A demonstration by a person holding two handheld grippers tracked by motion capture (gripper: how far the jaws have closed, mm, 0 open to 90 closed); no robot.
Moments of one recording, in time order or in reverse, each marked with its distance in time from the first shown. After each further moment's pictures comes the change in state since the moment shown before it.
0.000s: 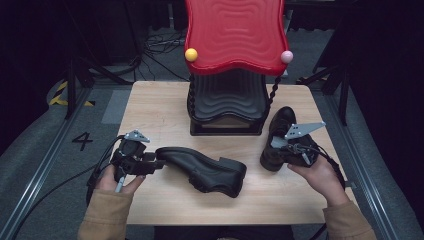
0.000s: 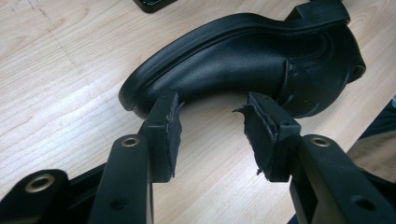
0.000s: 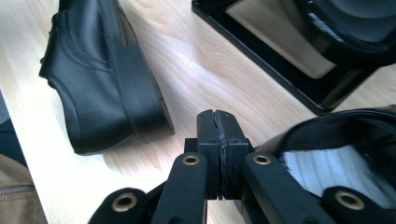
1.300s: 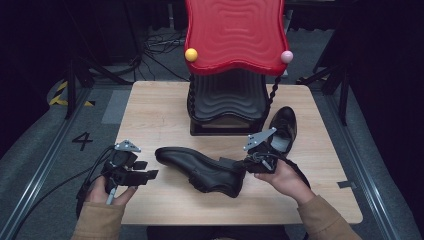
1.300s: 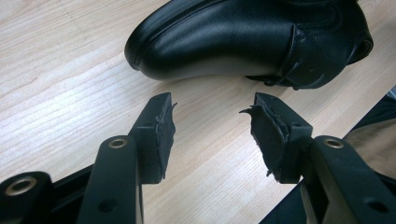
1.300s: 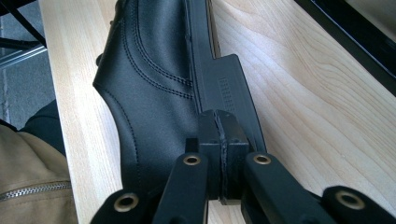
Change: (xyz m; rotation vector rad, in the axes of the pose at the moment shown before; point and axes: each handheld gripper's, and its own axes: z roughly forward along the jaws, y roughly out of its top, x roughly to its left) left arm -0.001 -0.027 -0.011 0.025 0.014 -0.036; right arm 0.043 0.026 0.079 0.091 0.210 -0.084
